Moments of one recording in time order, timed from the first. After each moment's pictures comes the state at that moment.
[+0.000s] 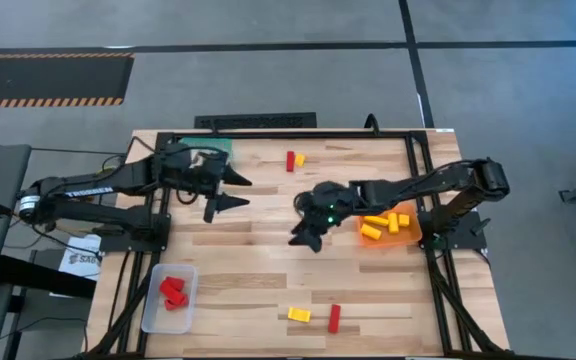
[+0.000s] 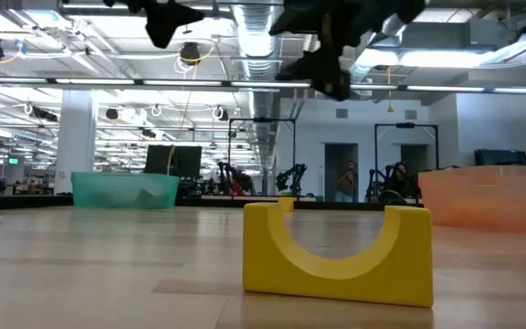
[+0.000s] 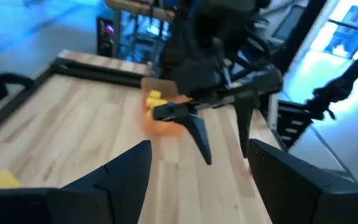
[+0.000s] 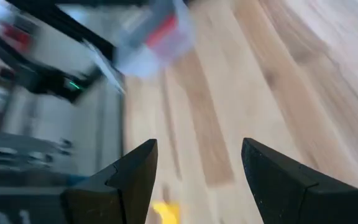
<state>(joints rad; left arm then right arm) 0.22 0.92 0.82 -0.16 0.32 -0.15 0.04 1.58 1.10 -0.09 -0.28 0.67</state>
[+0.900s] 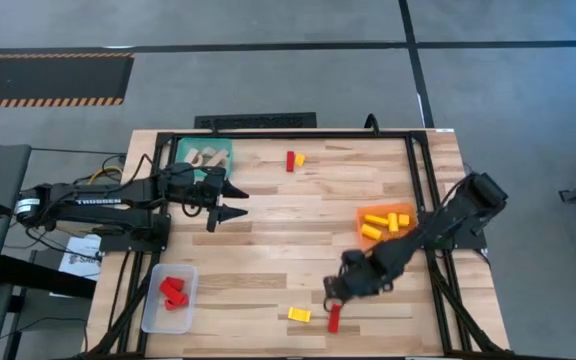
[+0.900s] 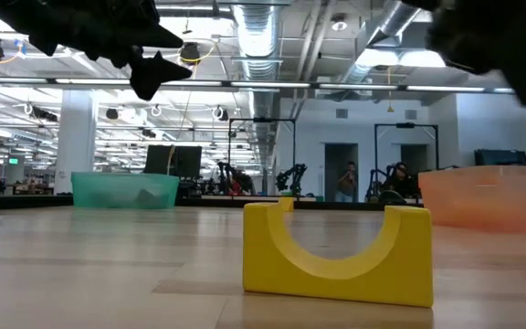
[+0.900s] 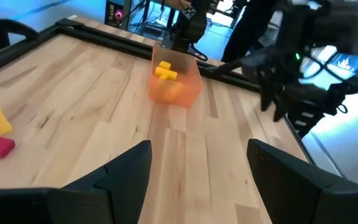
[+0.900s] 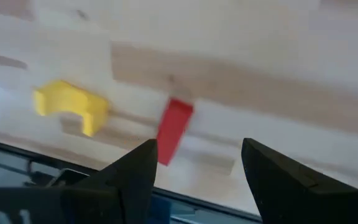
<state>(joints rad) 0.22 0.86 0.47 0.13 0.29 -0.24 0.54 1.68 1.20 -0.74 -0.11 2.00</state>
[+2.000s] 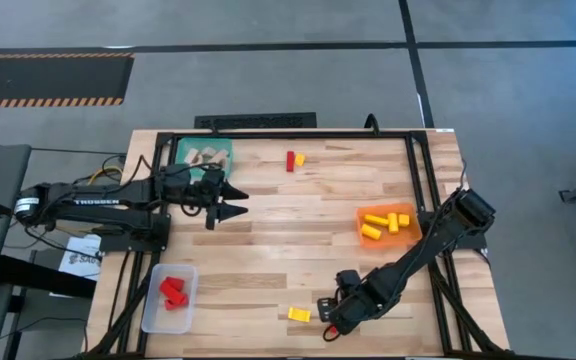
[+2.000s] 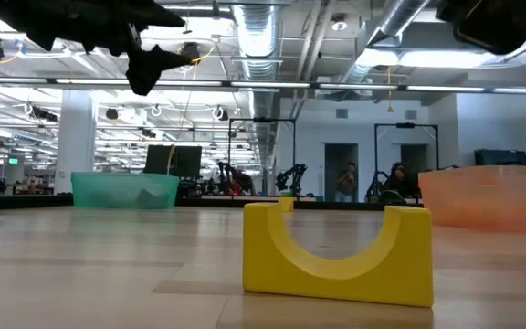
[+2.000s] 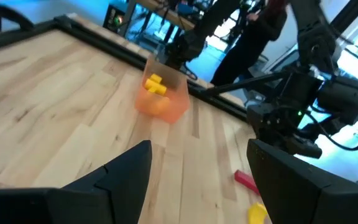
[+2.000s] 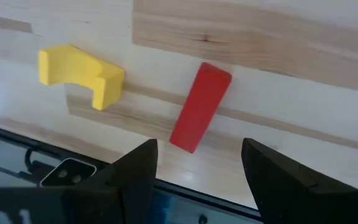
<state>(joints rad) 0.19 0.84 0.47 0.18 0.26 -0.45 0.67 1.84 1.35 -0.71 0.00 2.08</state>
